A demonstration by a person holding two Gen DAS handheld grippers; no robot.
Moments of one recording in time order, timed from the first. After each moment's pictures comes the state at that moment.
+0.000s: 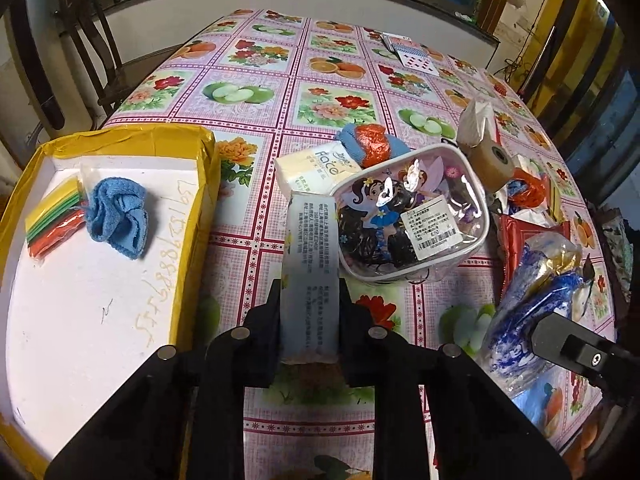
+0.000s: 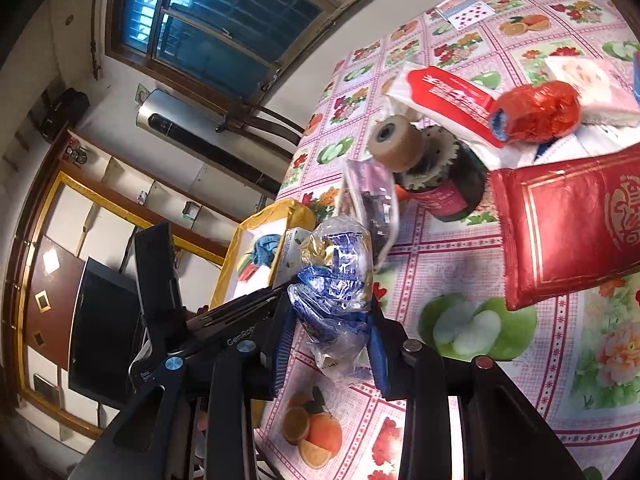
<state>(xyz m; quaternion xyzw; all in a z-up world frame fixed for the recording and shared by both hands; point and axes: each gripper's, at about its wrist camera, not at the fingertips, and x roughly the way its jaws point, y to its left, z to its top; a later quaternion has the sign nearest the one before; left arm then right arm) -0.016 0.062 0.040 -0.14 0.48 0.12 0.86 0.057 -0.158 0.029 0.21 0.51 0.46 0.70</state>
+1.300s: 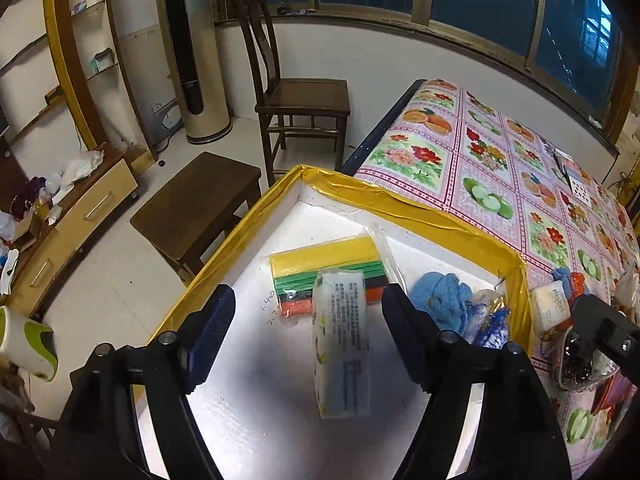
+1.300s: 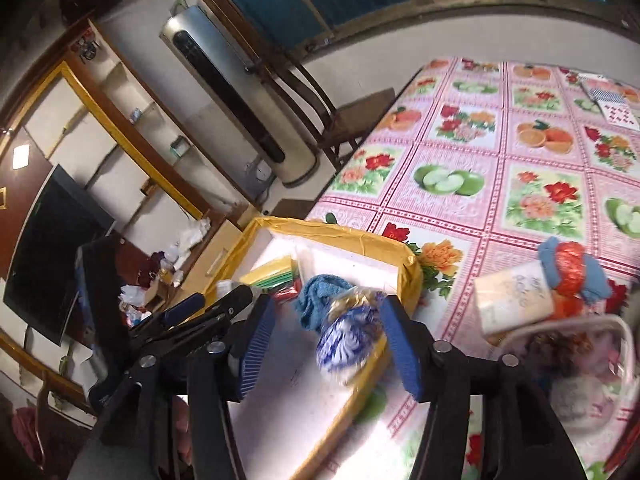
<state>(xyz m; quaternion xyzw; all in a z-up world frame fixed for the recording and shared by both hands) -0.086 0.229 0.055 -0.17 0.38 0.36 0.83 0.053 0.037 0.071 0.03 0.46 0.49 0.74</state>
